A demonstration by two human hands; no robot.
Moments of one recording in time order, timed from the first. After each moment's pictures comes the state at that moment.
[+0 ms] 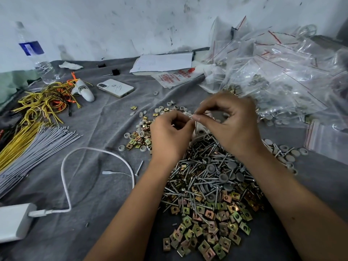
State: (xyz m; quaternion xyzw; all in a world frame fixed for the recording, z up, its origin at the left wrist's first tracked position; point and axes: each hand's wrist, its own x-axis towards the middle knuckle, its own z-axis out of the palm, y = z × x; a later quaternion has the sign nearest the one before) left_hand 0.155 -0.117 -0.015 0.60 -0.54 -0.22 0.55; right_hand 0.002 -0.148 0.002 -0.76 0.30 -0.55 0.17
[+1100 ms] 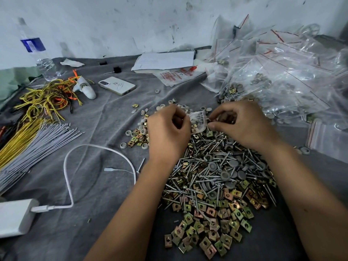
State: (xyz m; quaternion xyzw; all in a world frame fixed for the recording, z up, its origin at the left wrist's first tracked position) left_hand 0.165 -0.119 -0.020 0.58 -0.61 -0.03 0.54; right_hand -0.031 -0.165 -0.004 -0.79 0.44 -0.35 0.24
